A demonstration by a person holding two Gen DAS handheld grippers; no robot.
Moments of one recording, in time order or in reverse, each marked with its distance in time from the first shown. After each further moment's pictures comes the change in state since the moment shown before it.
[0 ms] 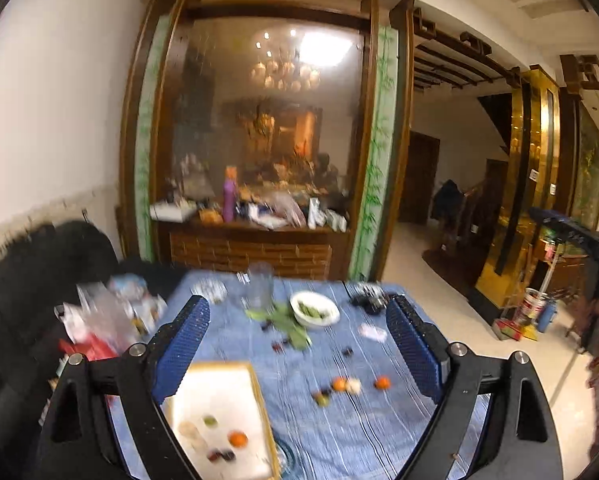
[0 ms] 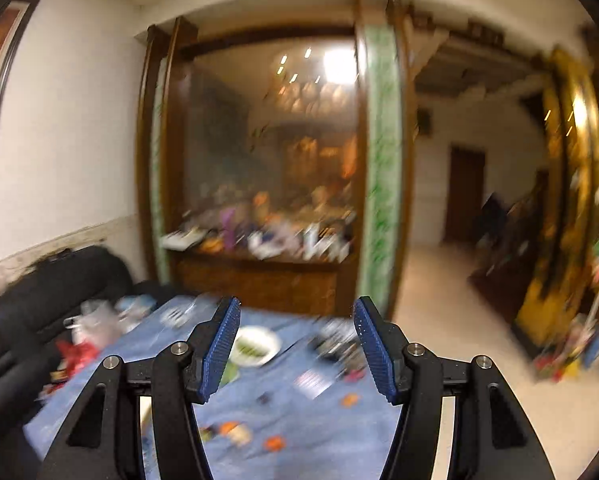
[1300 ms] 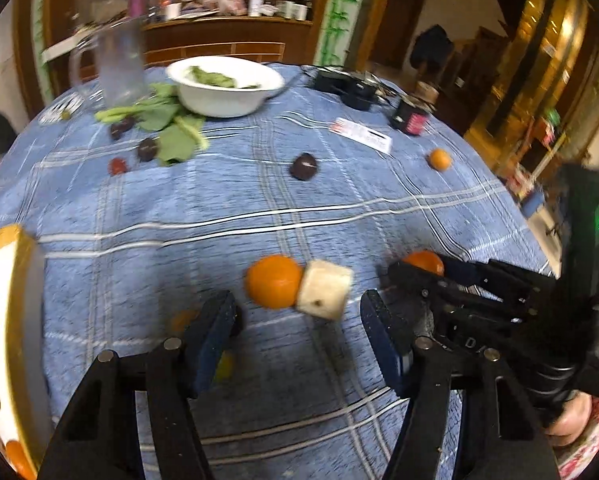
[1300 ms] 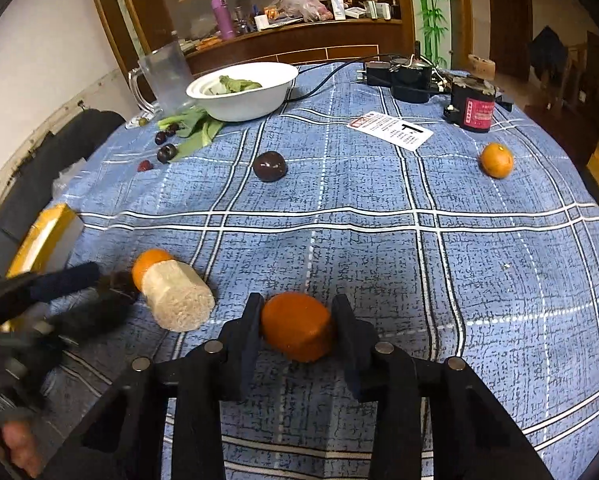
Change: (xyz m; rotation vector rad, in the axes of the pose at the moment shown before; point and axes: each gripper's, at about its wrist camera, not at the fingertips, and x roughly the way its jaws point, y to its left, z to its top) left arm 0.377 -0.106 -0.264 0.051 0.648 -0.178; right arm 0.316 0.035 -0.356 0.167 0.681 0.225
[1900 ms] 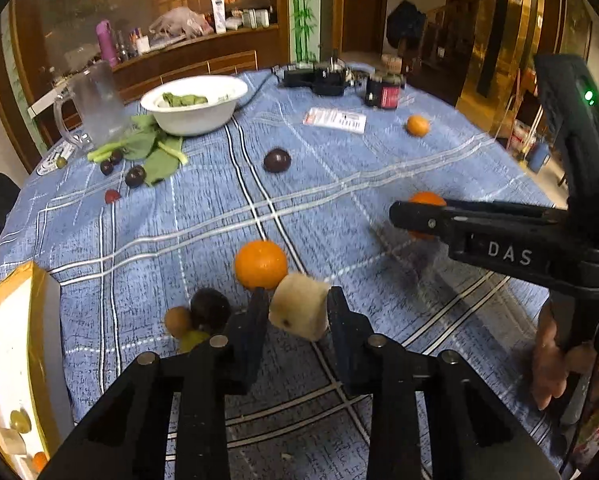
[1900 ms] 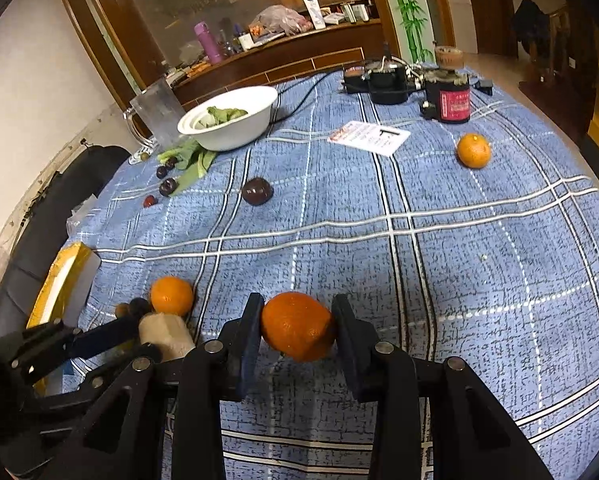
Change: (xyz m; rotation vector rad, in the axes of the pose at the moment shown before) left arm -0.011 -0.025 -0.016 0.166 -0.028 0.068; right arm -0.019 -0.022 0.004 0.106 -0.046 0.063
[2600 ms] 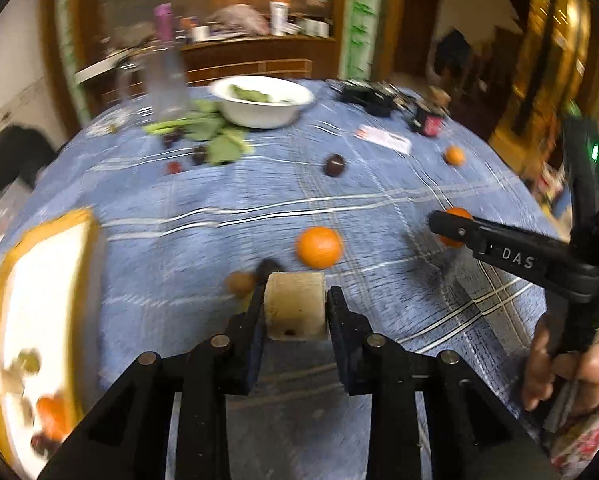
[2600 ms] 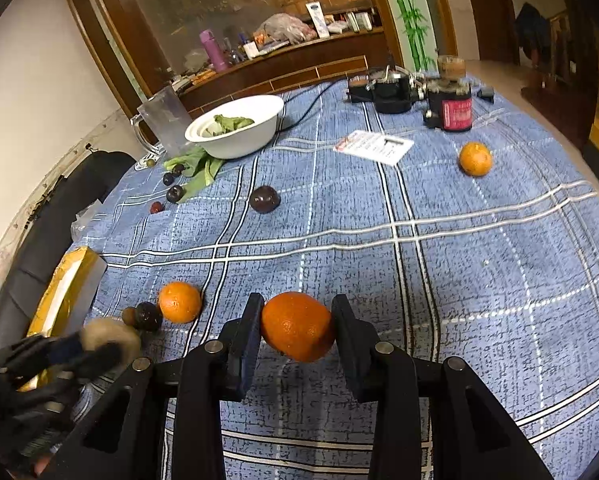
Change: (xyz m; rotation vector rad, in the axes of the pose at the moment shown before) left arm -0.043 0.034 -0.023 -0.210 -0.034 0.090; right arm -0.004 0.004 -0.002 -0.017 -0.040 0.001
